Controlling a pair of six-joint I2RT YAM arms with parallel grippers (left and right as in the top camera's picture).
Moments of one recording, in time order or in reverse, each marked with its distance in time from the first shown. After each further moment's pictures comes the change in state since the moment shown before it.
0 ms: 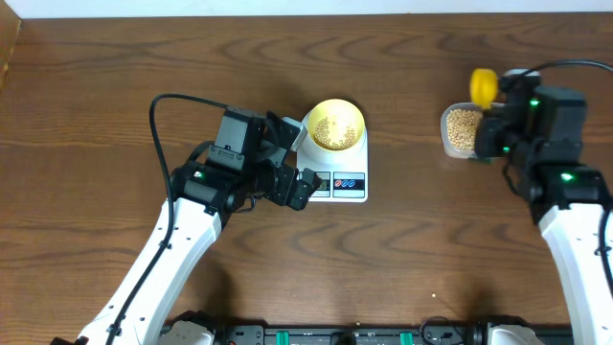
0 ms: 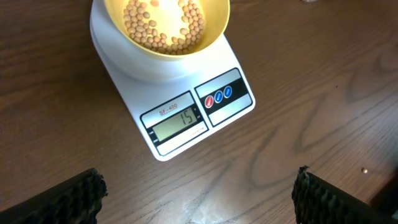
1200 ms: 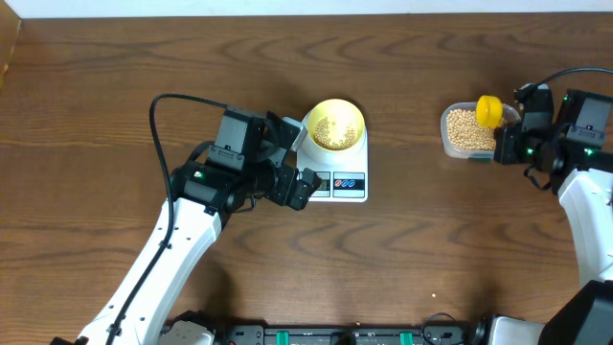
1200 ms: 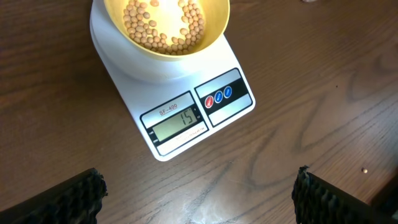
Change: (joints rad) left arm 0.000 0.000 0.000 0.000 0.000 0.000; right arm -0.216 0.224 0.006 -0.035 -0.231 -0.146
